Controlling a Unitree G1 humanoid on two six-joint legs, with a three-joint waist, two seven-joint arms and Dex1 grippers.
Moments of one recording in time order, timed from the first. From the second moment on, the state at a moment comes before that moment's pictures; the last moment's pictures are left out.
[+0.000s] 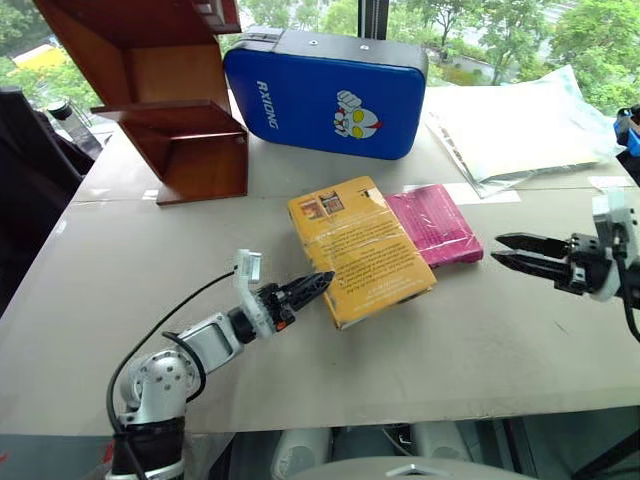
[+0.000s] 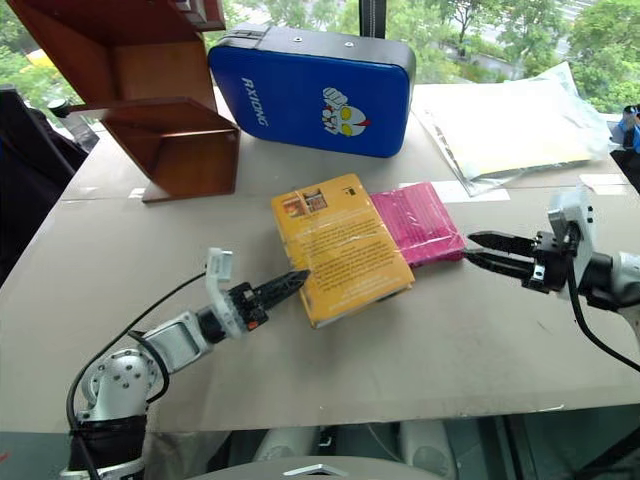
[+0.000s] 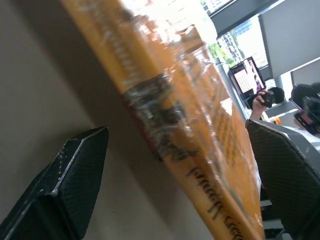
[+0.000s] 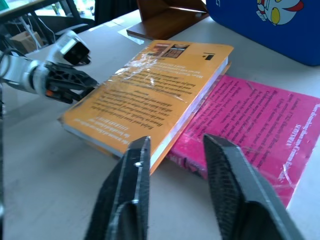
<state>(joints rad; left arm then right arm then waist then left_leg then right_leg) -0.08 0.39 0.24 -0.21 -1.17 1.02 -0.41 -0.08 -0.82 -0.42 -0.34 0.75 0.72 1.16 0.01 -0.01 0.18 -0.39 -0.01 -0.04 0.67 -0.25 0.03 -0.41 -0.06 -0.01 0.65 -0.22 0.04</state>
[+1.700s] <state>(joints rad) -0.69 1.24 -0.04 -0.14 0.08 0.01 -0.59 -0.52 -0.64 -0.34 -0.17 0.97 0.55 1.05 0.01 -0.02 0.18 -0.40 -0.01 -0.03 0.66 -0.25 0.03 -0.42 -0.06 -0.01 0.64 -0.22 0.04</state>
